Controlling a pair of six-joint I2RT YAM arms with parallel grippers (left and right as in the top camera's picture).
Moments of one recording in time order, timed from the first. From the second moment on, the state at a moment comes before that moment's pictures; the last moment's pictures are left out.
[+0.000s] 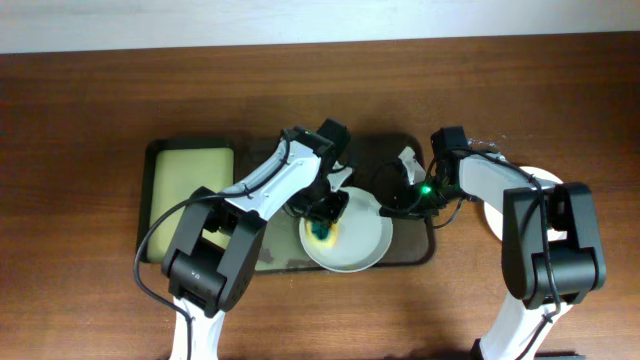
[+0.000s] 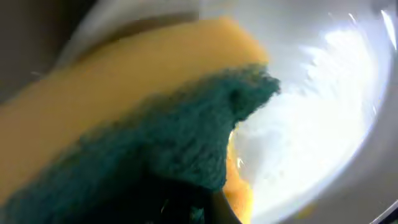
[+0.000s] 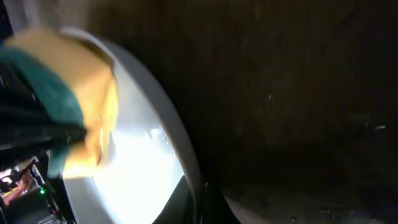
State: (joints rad) left arm -0.57 2.15 1.57 -1.10 0.29 -0.06; right arm 0.07 1.97 1.09 -0.66 -0.73 -0.06
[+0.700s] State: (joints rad) left arm -0.36 2.12 2.00 -1.37 0.41 0.06; right arm 0.18 1.97 1.25 -0.63 -0.56 0.11
